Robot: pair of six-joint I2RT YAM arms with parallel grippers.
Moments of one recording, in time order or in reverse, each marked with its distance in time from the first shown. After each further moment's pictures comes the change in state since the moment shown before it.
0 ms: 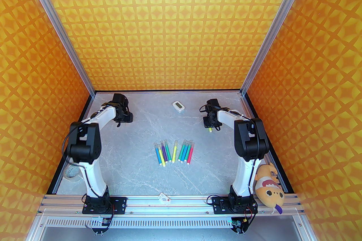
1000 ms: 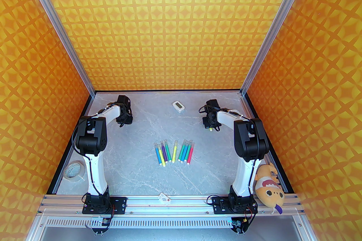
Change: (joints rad) left arm -0.002 0.259 0.144 -0.050 -0.080 0.019; right arm 0.006 0.036 -0.008 0.047 0.004 -0.004
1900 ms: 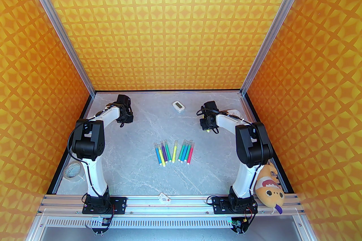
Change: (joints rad) left arm -0.017 -0.072 -0.069 0.051 -0.002 -0.025; right arm 0.038 -0.082 -0.087 0.039 -0.038 -0.007
